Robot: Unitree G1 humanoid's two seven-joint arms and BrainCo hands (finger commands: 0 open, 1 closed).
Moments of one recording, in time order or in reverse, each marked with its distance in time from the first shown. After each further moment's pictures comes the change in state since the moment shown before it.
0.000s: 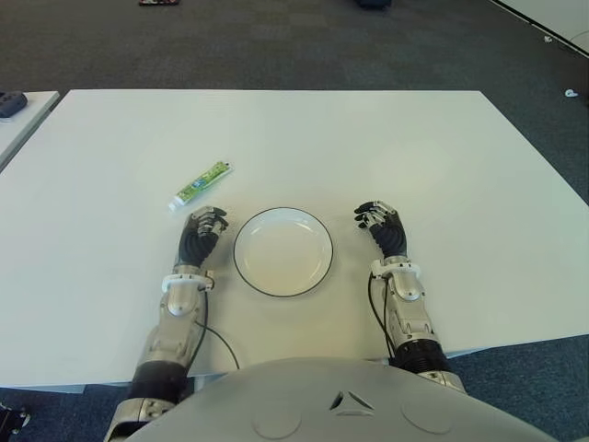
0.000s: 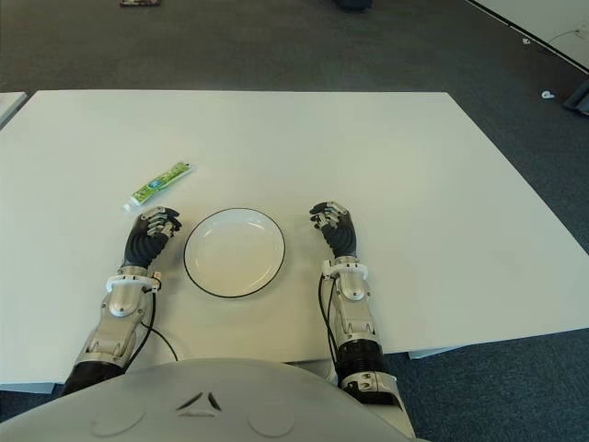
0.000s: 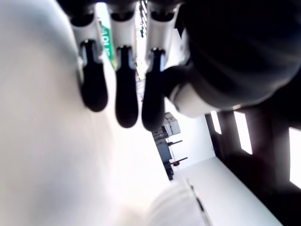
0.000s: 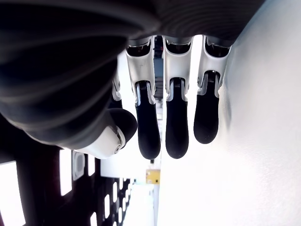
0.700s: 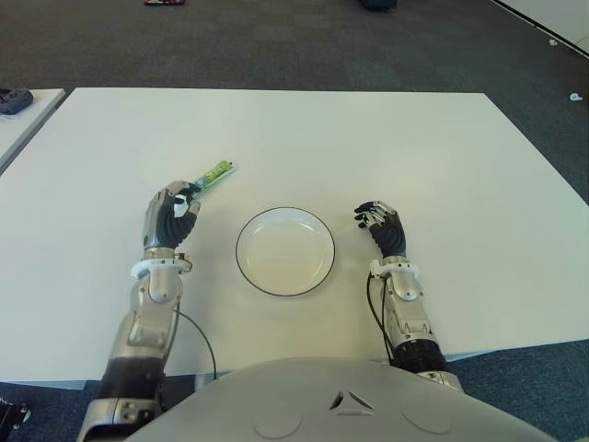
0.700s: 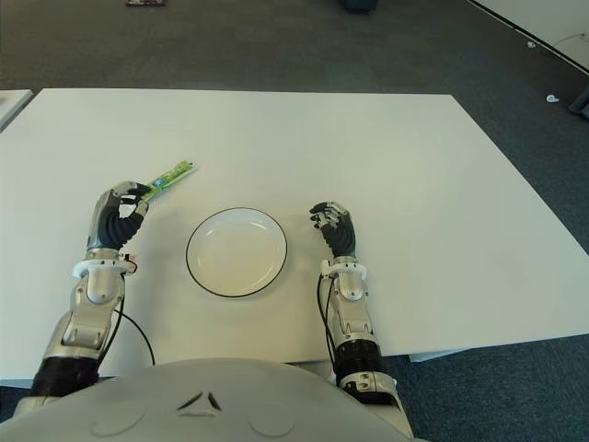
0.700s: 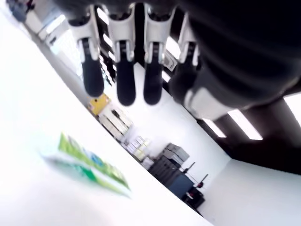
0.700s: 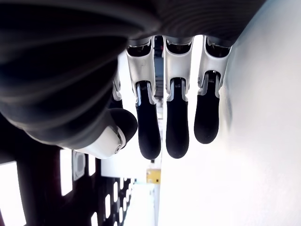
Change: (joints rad) left arm -0.134 0.164 0.030 -0.084 0.339 0.174 0.191; right arm 0.000 0.011 0.005 -0.003 -0.006 0.012 -0.024
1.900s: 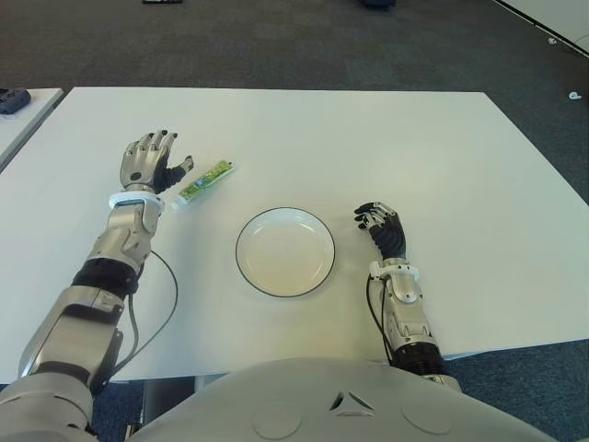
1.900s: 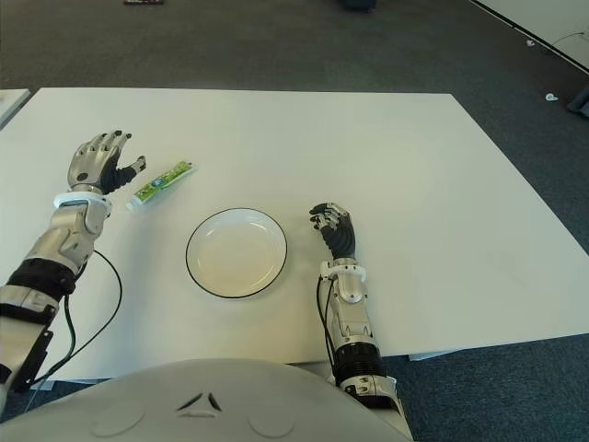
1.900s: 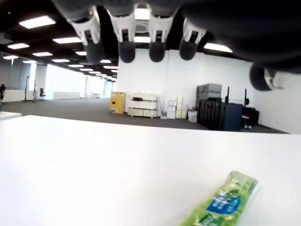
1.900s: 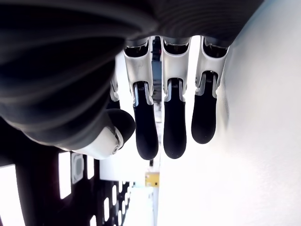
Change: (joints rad) left arm -0.479 0.288 -0.323 0.535 0.257 0.175 -0.083; right arm 0.023 0.007 0.002 -0.024 0.004 -0.002 -0.011
